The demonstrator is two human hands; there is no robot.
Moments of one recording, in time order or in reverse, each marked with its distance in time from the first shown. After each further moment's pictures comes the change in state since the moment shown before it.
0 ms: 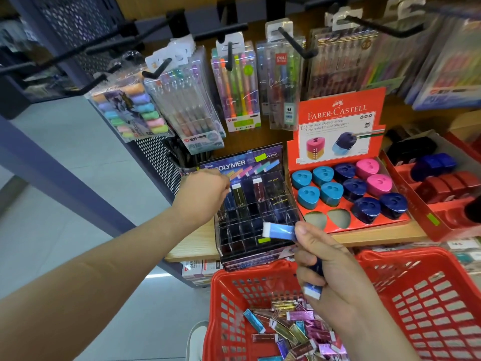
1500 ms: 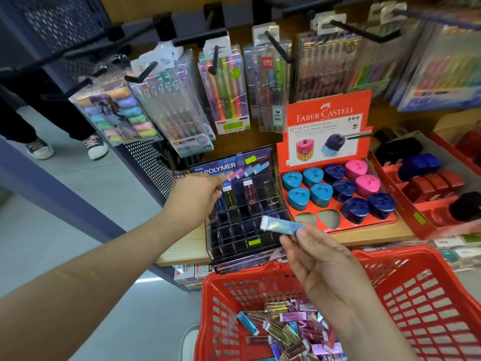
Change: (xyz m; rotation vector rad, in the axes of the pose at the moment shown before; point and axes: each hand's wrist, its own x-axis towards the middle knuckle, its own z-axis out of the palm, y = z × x) left_hand -0.004 0.009 -0.008 -0.131 0.031 -0.056; right_hand 0.000 -0.009 -0.010 0.125 0.102 -0.025
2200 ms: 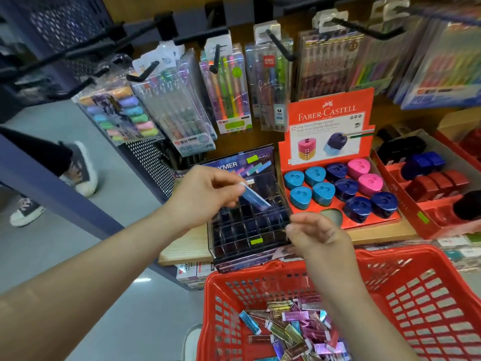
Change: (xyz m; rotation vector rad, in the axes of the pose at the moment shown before) left_hand -0.017 0.038 -0.045 -0.967 -0.121 -0.313; right_hand 0.017 0.007 -0.001 -0.686 0.031 -0.436
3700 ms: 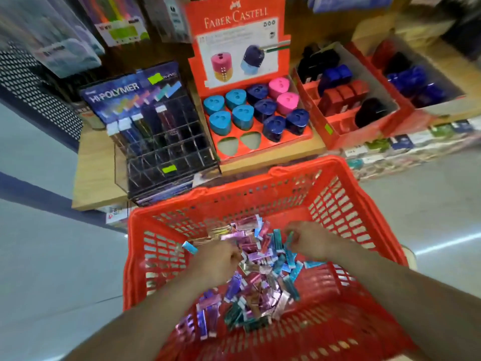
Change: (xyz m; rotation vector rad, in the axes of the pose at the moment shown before) left_hand -0.107 -0.125 0.210 0.765 -0.663 -0.009; right_hand 0.002 0.115 -0.169 -1.321 -0.651 0.237
